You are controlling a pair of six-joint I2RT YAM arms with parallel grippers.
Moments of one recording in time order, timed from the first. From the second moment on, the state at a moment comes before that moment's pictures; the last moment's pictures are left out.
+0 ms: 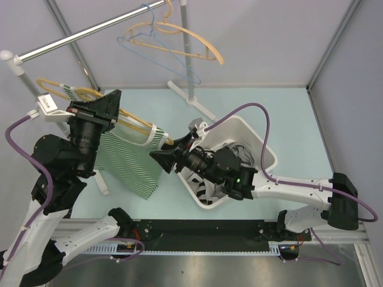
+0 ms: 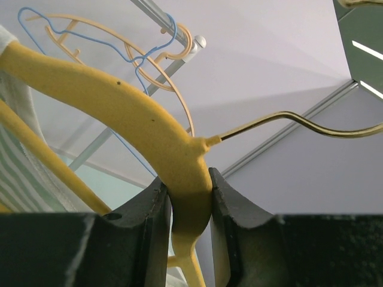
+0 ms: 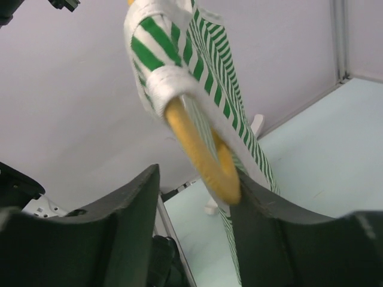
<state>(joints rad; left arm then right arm) -0.70 0.76 1.37 -0.29 -0.57 -0.72 1.27 1.34 1.06 0.53 0.19 0.39</state>
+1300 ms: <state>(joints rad) -0.74 0.80 1.27 -0.25 -0.48 -0.66 1.28 1.15 0.83 0.54 0.27 0.36</state>
